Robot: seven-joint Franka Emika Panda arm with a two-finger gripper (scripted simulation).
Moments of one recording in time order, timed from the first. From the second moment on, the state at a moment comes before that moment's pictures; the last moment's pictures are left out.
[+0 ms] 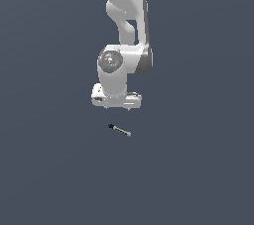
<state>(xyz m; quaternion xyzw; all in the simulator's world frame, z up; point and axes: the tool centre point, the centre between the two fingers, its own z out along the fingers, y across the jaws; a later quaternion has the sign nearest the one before) -0.032 -0.043 0.113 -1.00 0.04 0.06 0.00</state>
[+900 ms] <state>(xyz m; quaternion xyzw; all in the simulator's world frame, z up) -0.029 -0.038 0.125 -1.00 0.04 0.06 0.00</state>
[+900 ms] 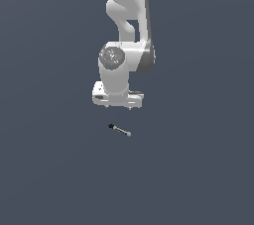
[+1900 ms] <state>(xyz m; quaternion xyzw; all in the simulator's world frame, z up) -0.010 -0.039 0.103 -0.99 -0.15 0.04 0.00</state>
